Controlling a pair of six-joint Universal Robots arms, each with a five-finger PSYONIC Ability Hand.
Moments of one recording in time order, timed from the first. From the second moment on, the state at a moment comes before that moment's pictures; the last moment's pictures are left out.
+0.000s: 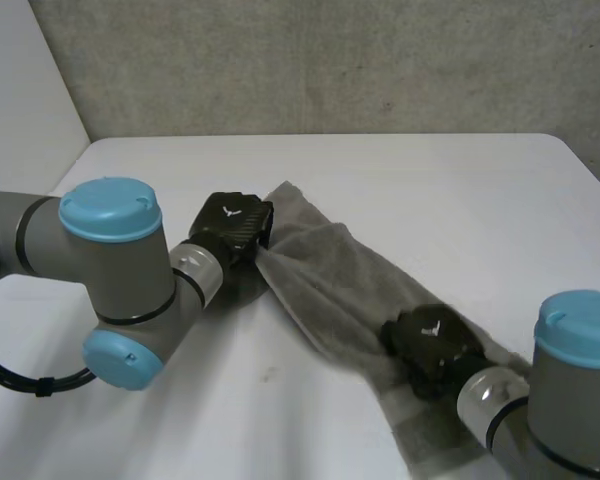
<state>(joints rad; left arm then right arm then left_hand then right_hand) 4.16 -2.16 -1.35 3.31 -1.51 3.37 2.05 -1.28 1.95 -0.18 1.45 2.77 1.18 1.21 1.21 1.22 1.03 0.70 1.15 1.15 1.18 0.98</state>
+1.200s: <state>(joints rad) 4.19 -2.16 -1.36 3.31 -1.52 3.36 1.92 -1.48 1.92 0.05 1.18 2.70 1.18 1.21 1.22 1.22 1.03 0.55 0.63 0.64 0.64 0.45</state>
